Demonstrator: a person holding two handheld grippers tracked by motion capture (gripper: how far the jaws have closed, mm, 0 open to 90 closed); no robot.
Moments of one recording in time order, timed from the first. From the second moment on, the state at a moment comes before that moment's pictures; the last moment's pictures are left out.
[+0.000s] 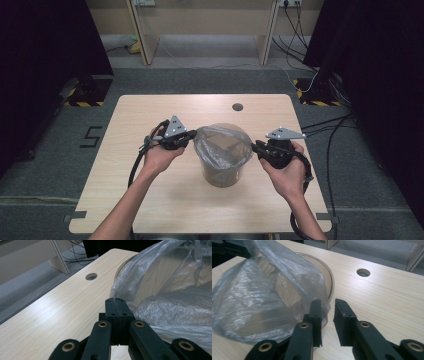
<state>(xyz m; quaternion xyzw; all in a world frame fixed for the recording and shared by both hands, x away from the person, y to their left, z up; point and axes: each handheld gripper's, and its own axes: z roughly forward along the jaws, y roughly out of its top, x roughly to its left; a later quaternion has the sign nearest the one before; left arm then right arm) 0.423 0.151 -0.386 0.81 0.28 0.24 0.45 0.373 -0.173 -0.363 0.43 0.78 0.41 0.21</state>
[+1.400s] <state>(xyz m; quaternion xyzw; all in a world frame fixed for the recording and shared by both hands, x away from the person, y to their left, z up) 0.422 0.153 -0.375 0.81 0.29 0.24 0.46 0.393 -0.162 -0.363 0.43 0.78 0.40 0.21</state>
